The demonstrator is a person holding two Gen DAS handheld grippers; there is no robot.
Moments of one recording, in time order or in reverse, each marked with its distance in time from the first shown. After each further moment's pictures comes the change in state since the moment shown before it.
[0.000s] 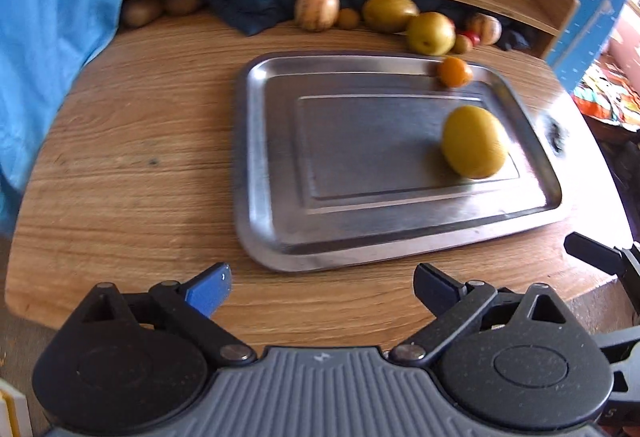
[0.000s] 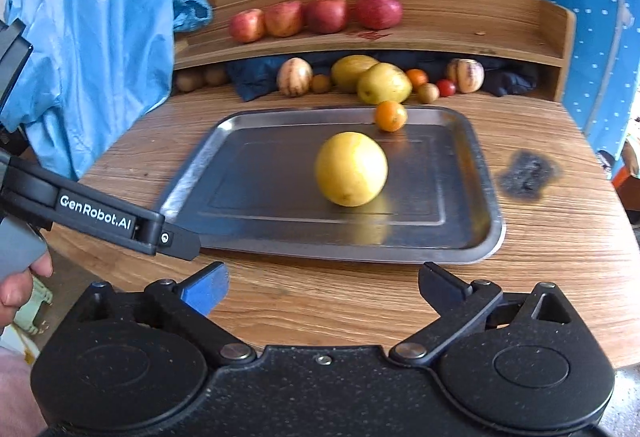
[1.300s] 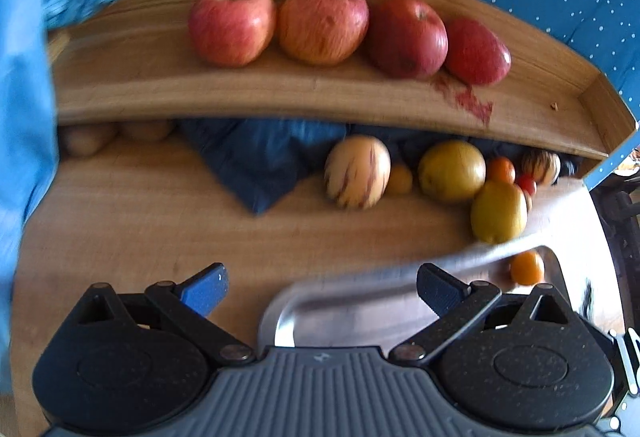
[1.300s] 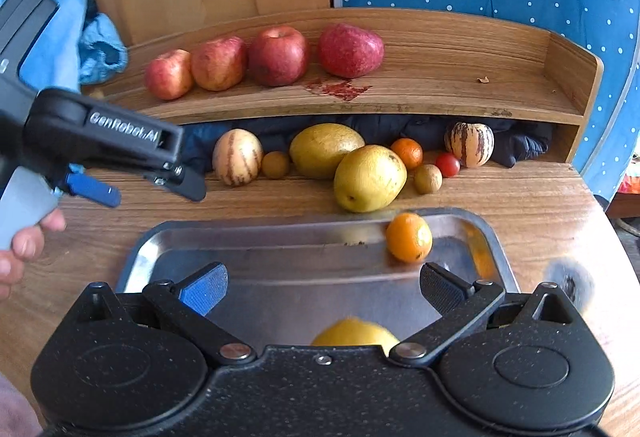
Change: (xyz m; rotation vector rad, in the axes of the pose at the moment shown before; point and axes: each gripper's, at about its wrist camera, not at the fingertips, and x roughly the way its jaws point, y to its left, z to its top) left arm 0.074 0.056 0.193 0.010 -0.050 -0.111; right arm 0.110 0.011 0.115 0.086 -0.039 -0.203
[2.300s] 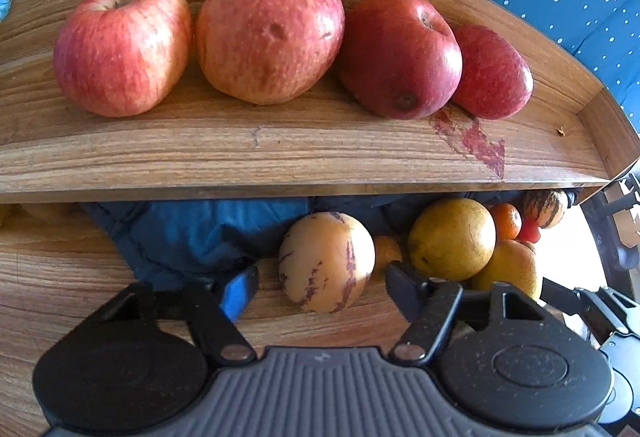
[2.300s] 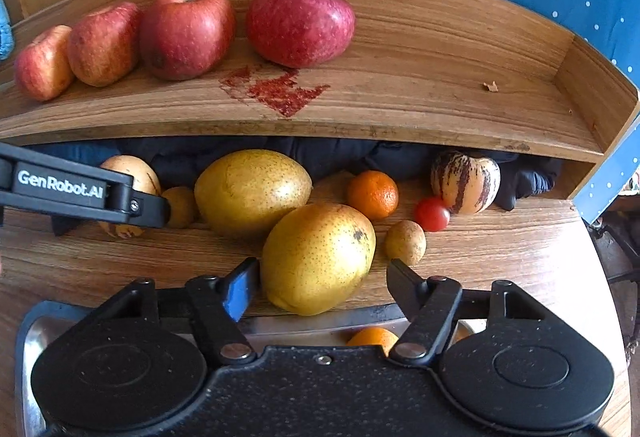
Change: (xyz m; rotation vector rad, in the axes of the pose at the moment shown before) left arm 0.074 -0.015 0.047 0.037 0.000 -0.121; right arm 0.104 -0.013 0.069 -0.019 0.151 -0.190
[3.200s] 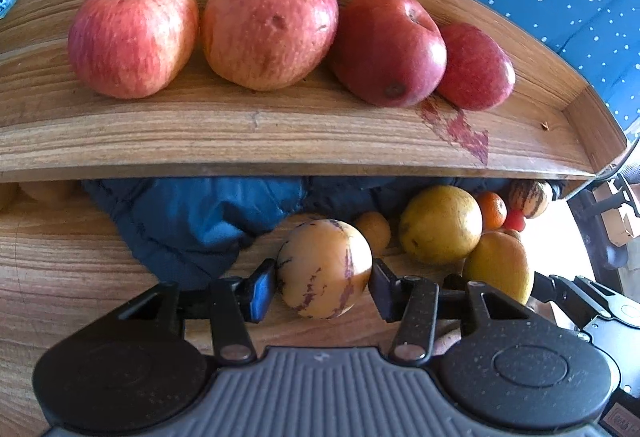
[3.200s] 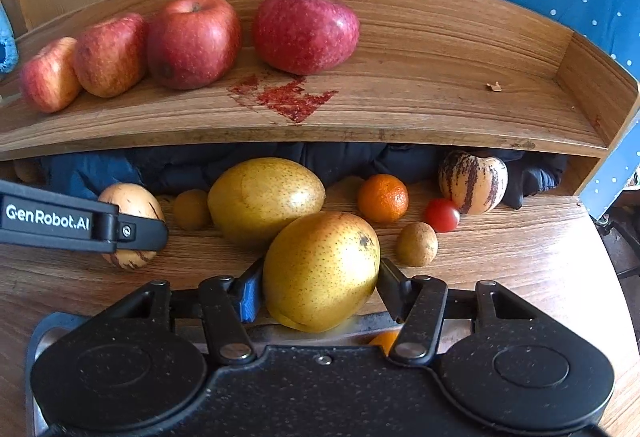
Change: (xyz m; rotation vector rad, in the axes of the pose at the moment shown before) left arm -0.014 0.010 -0.014 0.002 -0.001 -0.039; right arm -0.007 0.004 -0.006 0.032 -0.032 0.024
